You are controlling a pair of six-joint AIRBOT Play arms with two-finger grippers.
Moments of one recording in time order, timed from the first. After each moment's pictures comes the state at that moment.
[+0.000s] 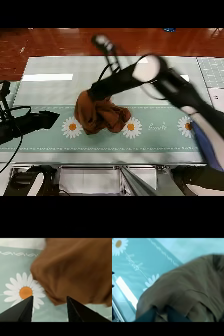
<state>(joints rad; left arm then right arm) 0.02 -0.42 0.59 1.11 -1.12 -1.53 0.69 -1.48 1.50 -1.00 0.97 1.46</state>
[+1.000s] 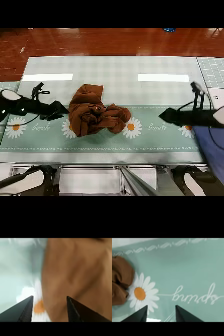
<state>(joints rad) 0.22 -1.33 0.79 0.88 -1.13 -1.26 -0.05 -0.77 0.56 -1.03 1.07 1.56</state>
